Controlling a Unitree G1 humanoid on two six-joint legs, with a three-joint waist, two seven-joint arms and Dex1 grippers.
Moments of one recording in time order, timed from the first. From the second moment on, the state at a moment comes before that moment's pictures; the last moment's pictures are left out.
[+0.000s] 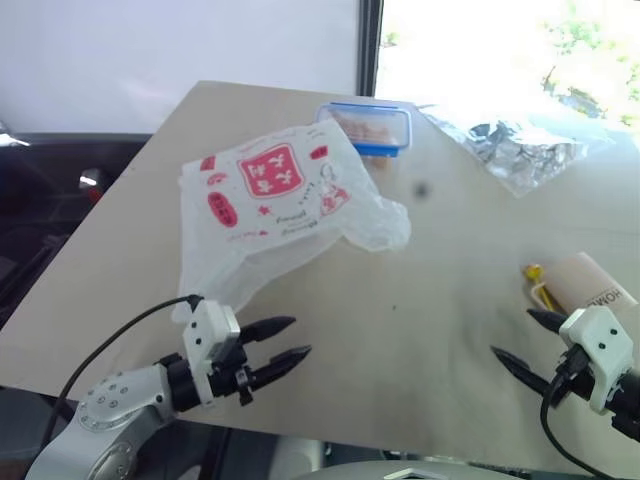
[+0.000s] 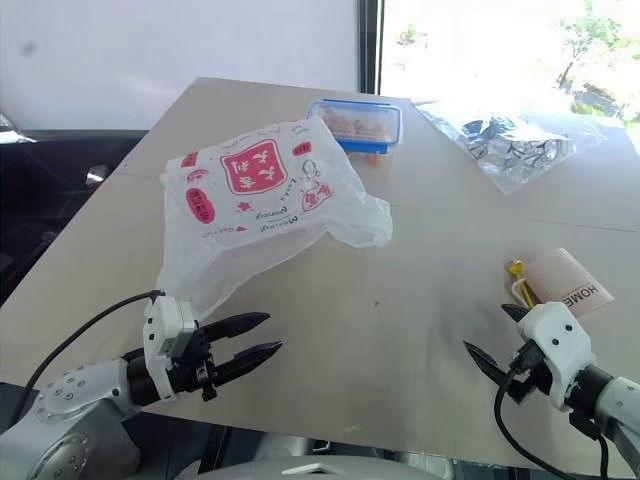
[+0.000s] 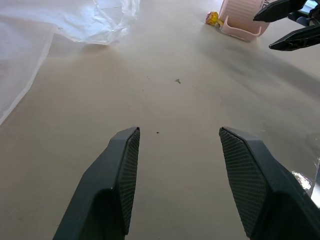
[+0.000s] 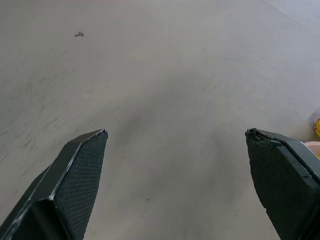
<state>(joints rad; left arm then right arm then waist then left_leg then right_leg) 0.43 0.70 0.23 -0.70 -0.63 0.43 -0.86 0.58 -0.65 -0.44 -0.79 0.41 0.52 0.74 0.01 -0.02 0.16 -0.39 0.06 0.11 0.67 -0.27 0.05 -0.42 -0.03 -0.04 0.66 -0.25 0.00</state>
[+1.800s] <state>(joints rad) 0.03 0.64 0.13 -0.58 -0.27 0.26 -0.63 0.52 -0.75 -0.66 -0.73 0.97 0.26 1.15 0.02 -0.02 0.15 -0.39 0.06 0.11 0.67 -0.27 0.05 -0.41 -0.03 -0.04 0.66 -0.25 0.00</state>
